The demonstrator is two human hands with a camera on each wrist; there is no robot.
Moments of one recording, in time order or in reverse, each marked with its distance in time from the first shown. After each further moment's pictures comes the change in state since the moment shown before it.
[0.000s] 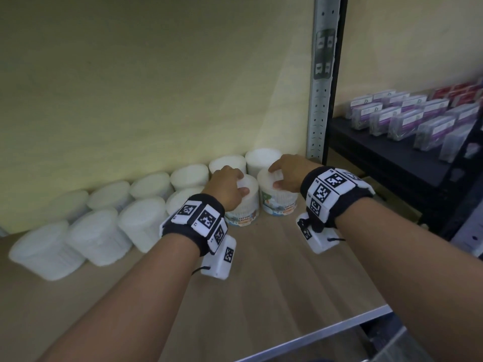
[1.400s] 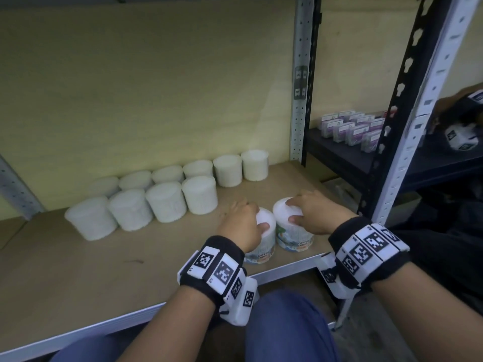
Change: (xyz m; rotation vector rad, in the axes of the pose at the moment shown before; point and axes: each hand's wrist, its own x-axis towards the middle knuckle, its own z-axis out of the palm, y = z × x) left_hand -0.178 0.060 0.011 -0.011 0.016 0.069; right_hand -0.184 -0.001 0.022 0.102 -0.043 0.061
